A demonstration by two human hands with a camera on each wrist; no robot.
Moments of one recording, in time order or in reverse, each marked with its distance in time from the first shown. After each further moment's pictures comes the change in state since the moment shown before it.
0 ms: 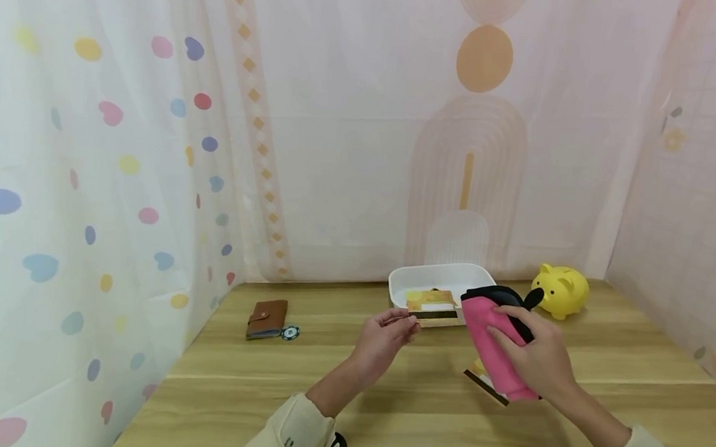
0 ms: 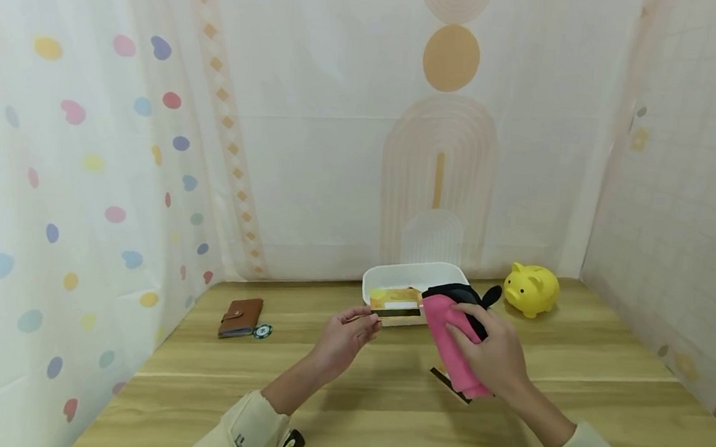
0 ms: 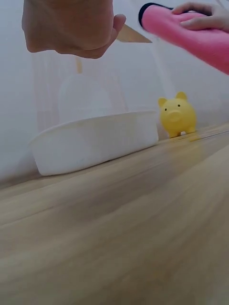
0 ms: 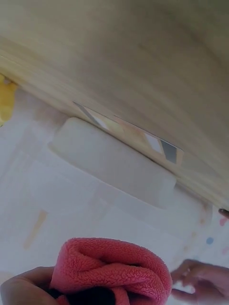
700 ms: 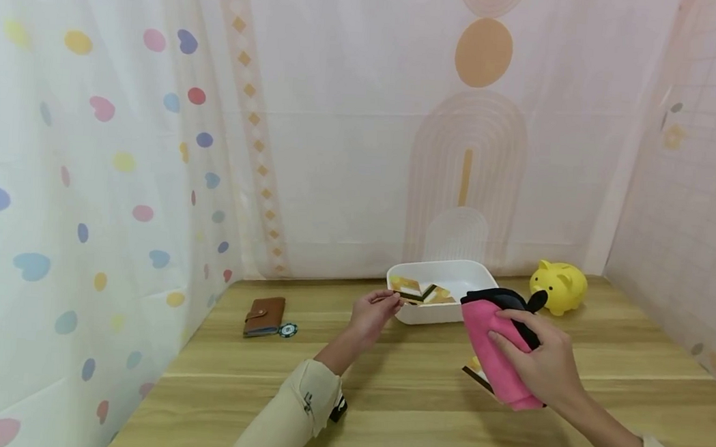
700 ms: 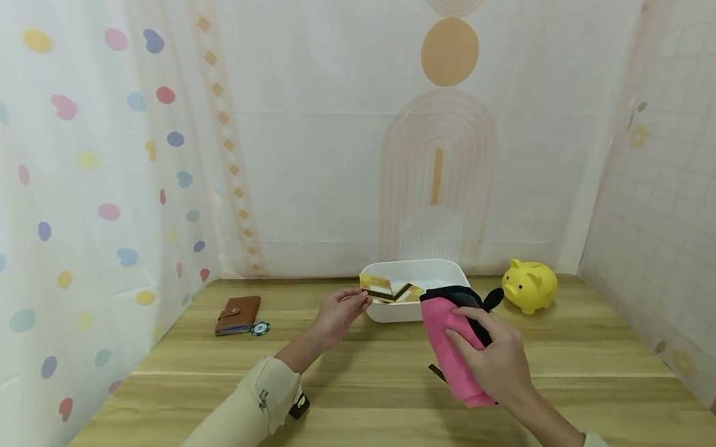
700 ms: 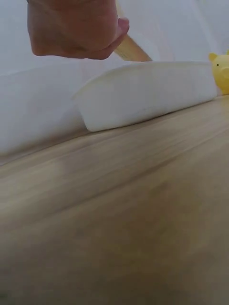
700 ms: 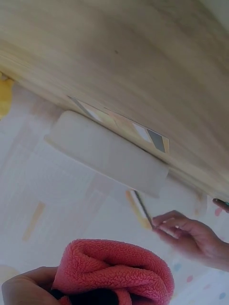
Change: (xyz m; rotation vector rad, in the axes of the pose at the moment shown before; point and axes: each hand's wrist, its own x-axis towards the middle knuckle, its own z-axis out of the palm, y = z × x) left_hand 0.064 -0.013 -0.034 0.020 0.190 0.020; right_hand -0.010 -0.008 -0.008 0.077 0.028 0.008
